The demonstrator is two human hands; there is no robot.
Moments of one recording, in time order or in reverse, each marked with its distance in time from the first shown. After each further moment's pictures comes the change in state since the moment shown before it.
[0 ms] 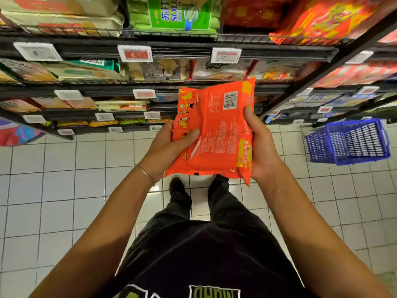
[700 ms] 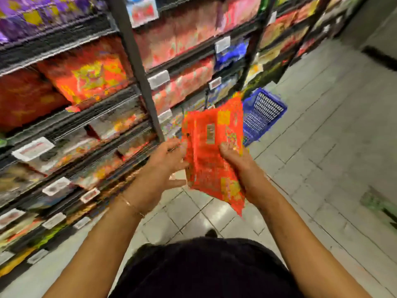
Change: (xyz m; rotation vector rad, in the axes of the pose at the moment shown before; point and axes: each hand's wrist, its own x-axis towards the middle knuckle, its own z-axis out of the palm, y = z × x) left_hand 0.005 0.030 0.399 0.353 -0.478 -0.057; right_hand -0.254 -0.123 -0.248 -0.137 0.552 -0.609
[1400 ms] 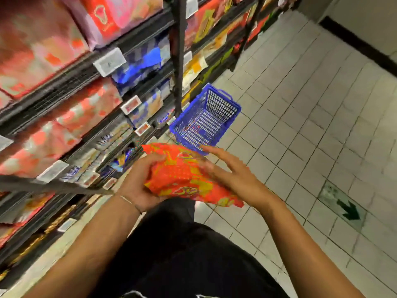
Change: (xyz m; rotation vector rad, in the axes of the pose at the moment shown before) left_hand 0.344 0.064 0.245 -0.438 -0.099 -0.528; right_hand 0.214 -0.123 -0.322 -0.634 -0.015 0.019
